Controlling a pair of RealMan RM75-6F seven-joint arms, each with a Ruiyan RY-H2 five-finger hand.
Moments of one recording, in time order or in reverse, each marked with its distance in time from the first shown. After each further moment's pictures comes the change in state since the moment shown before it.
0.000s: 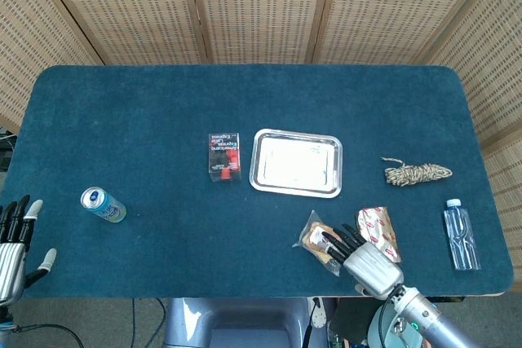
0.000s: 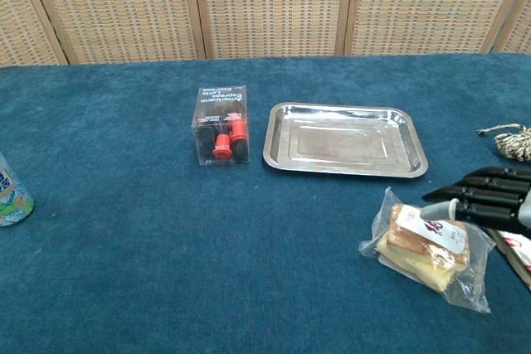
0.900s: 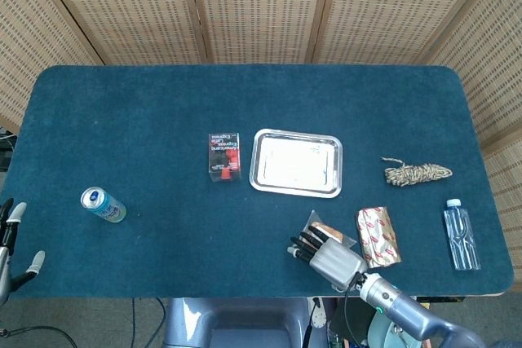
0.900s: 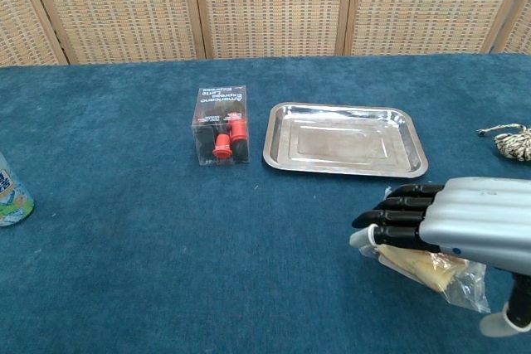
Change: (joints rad) left arm 0.021 -0.002 -0.016 0.083 -0.027 0.005 -0.139; right arm 0.180 -0.057 0.085 -0.086 0.204 -0.286 -0.184
